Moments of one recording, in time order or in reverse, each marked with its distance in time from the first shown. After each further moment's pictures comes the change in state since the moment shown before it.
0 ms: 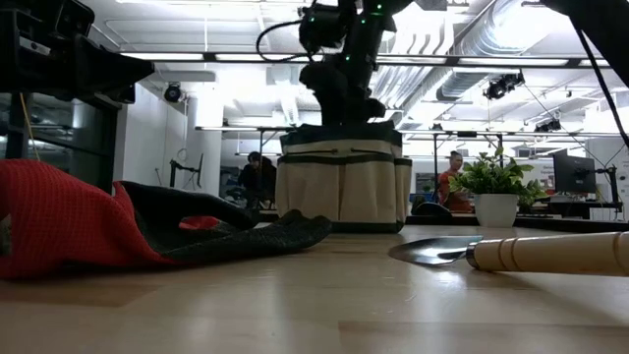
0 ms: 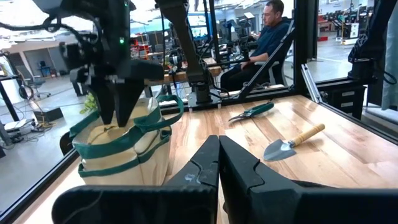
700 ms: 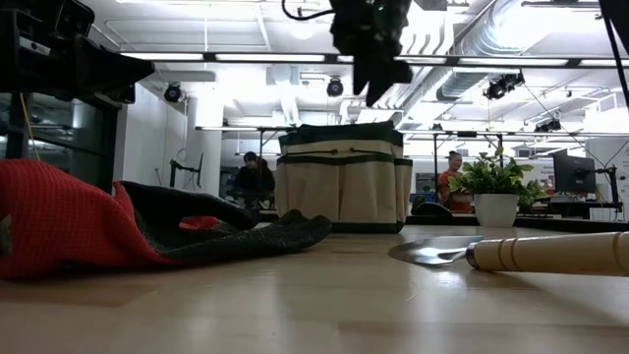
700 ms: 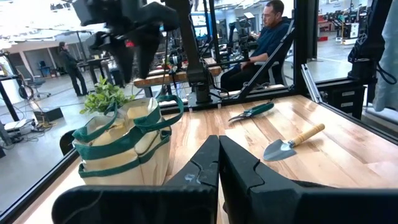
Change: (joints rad) left arm 0.000 0.000 0.000 0.000 0.000 0.000; right arm 0.027 -0.172 0.001 -0.204 -0.121 -0.002
